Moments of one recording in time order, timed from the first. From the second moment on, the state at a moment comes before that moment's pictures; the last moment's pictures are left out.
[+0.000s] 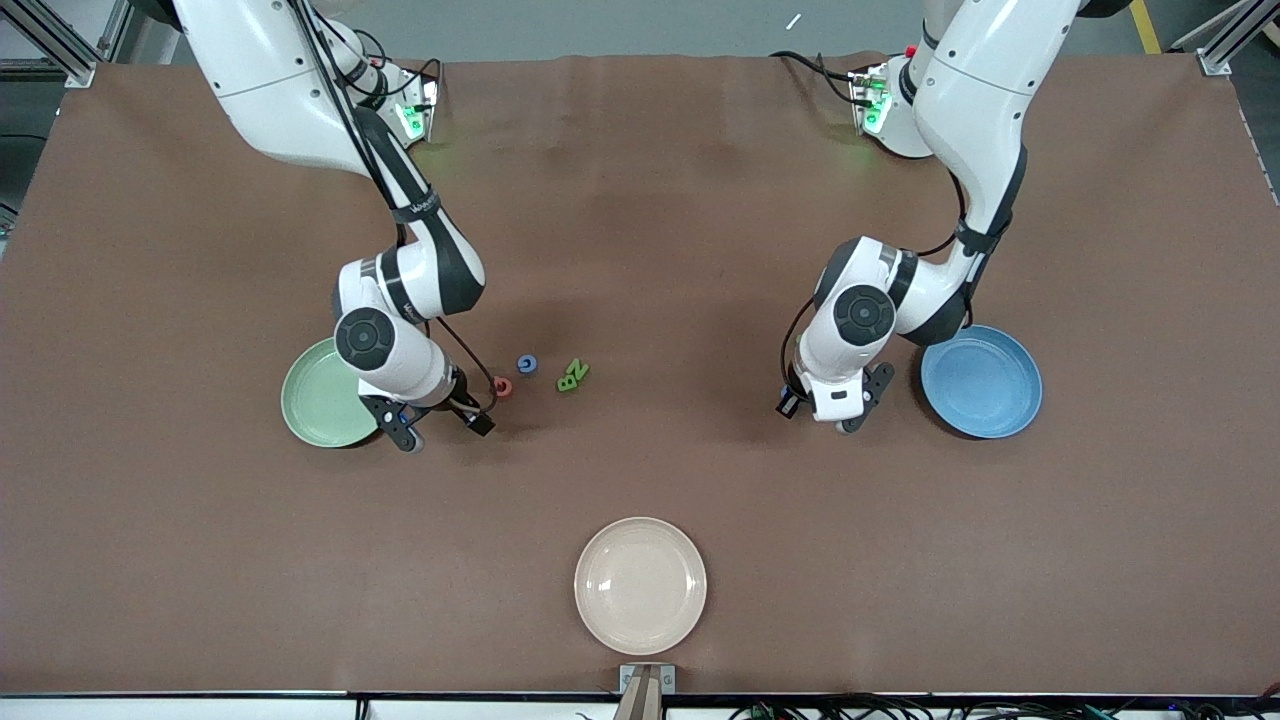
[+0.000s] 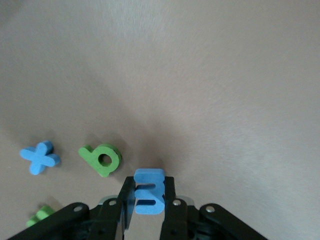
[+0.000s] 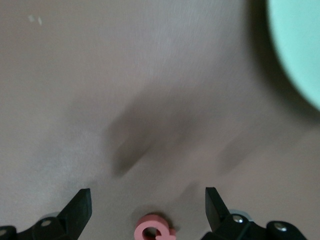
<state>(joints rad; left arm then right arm) -0.39 0.54 -0.07 -1.94 0.00 2.48 -1.36 0.42 0.57 -0.03 -1.92 0.18 2.46 1.09</state>
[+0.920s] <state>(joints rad) -0.01 0.31 -0.06 -2.14 0.12 2.33 -0.47 0.51 0.60 -0.03 -1.91 0.21 2.48 1.21</state>
